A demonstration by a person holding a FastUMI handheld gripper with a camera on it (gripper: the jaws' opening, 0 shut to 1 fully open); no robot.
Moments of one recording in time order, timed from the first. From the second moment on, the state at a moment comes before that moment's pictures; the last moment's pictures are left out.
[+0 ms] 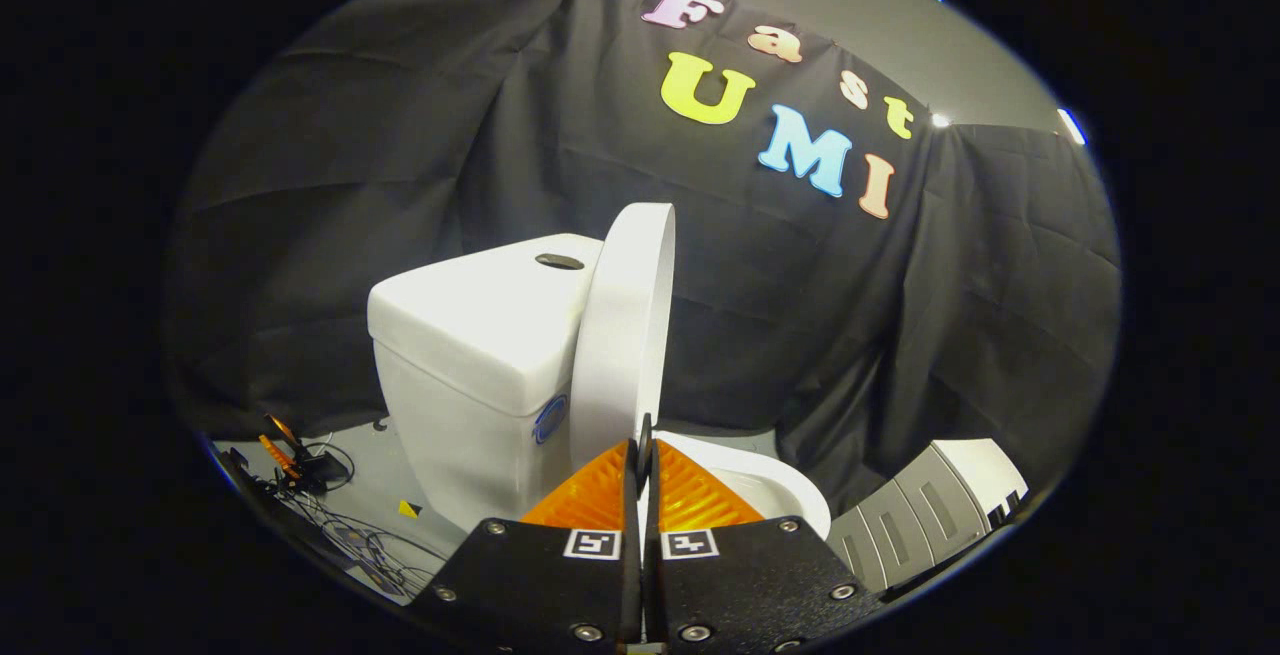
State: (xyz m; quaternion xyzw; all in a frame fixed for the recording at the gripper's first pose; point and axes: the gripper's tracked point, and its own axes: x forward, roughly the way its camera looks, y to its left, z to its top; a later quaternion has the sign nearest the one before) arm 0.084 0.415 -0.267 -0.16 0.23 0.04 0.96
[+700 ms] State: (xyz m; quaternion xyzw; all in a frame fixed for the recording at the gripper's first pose) arm 0.028 0.431 -0.215 -0.01 0.21 0.17 0.96
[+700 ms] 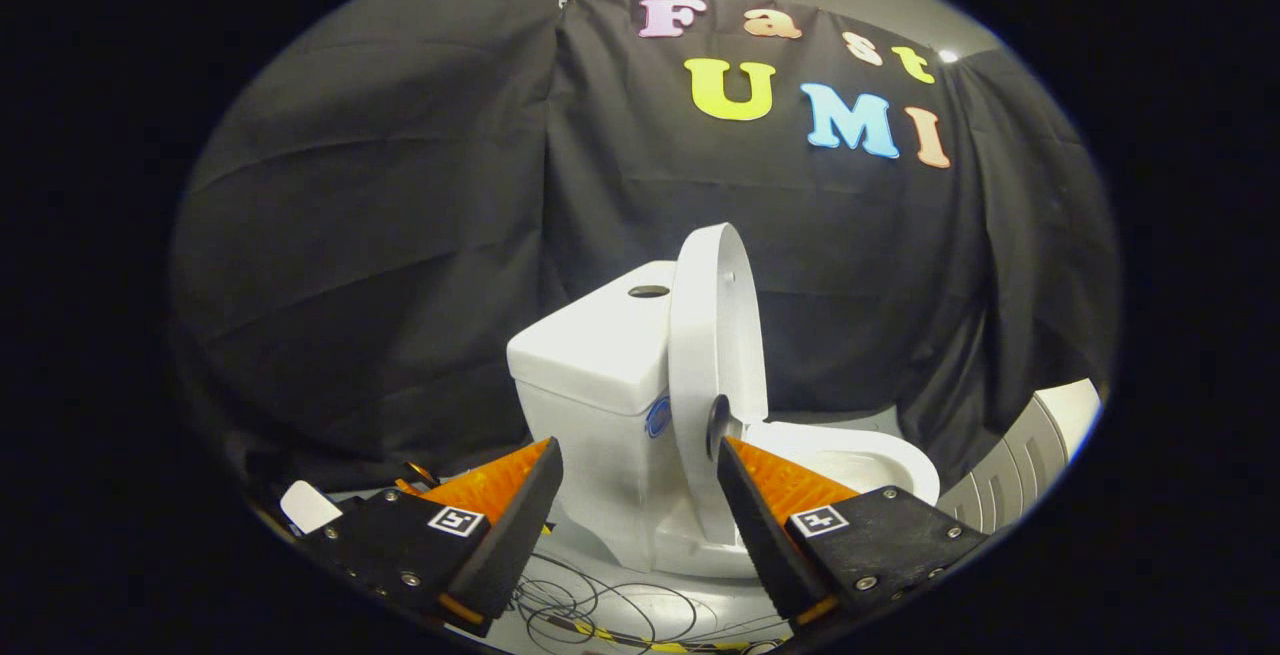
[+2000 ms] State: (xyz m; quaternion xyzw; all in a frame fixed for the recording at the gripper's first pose) arm 0.054 0.046 -0.107 0.00 0.04 0.15 0.99
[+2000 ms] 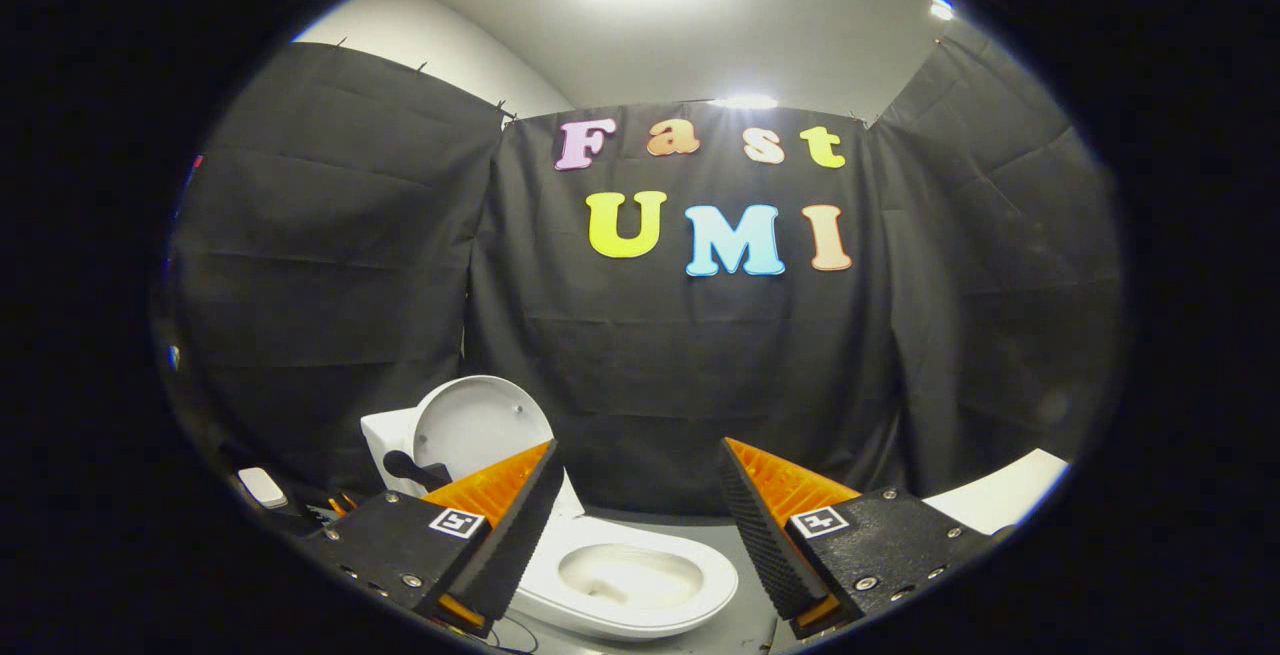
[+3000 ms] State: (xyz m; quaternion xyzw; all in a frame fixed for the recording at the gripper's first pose) arm 0.020 -0.032 -0.149 -0.01 0.09 0.12 0.99
